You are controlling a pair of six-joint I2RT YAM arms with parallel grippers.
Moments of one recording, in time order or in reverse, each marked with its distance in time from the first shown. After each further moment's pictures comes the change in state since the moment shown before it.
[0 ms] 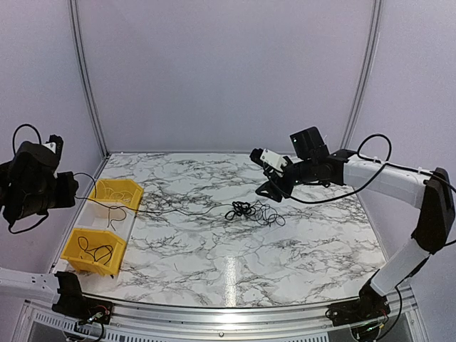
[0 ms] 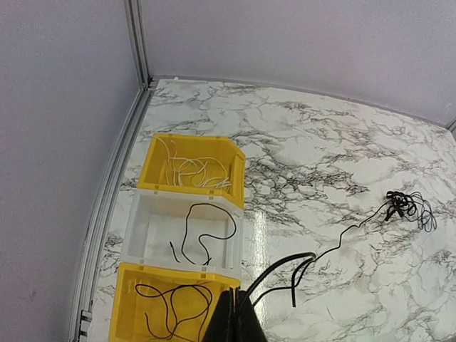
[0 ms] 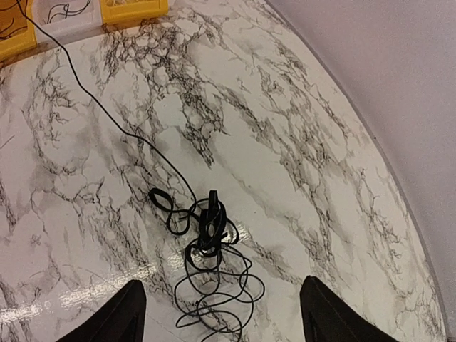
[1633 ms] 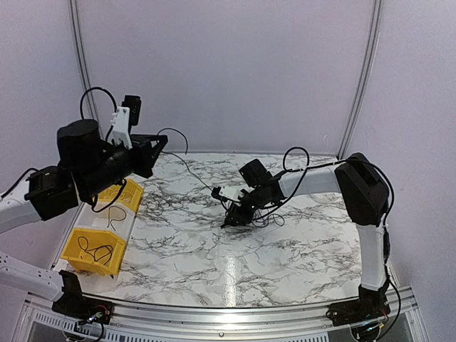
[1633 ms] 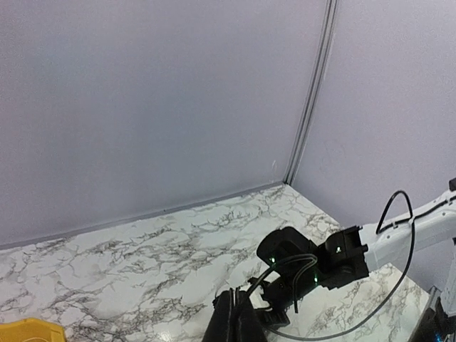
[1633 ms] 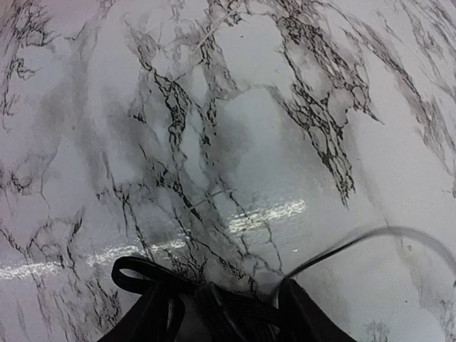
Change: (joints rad) left arm 0.000 0.275 -0.245 1.275 0.399 0.575; right arm 0.119 0.567 0.208 0.097 -0.043 0.021
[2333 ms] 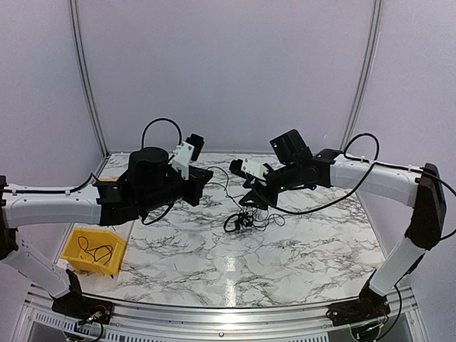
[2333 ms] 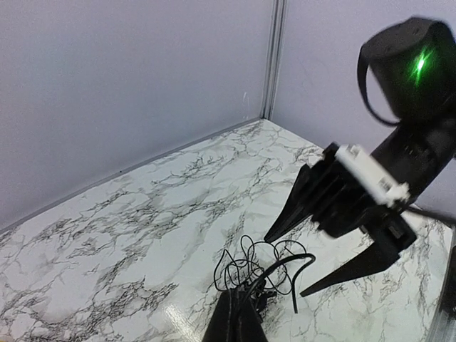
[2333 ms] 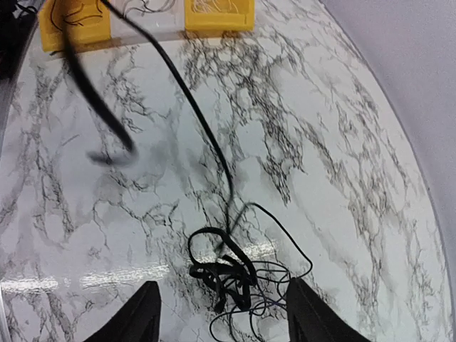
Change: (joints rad) left arm 0.000 0.382 -0.029 0.249 0.145 0.087; right arm 0.016 -0.521 -0.120 -0.185 -0.057 -0.044
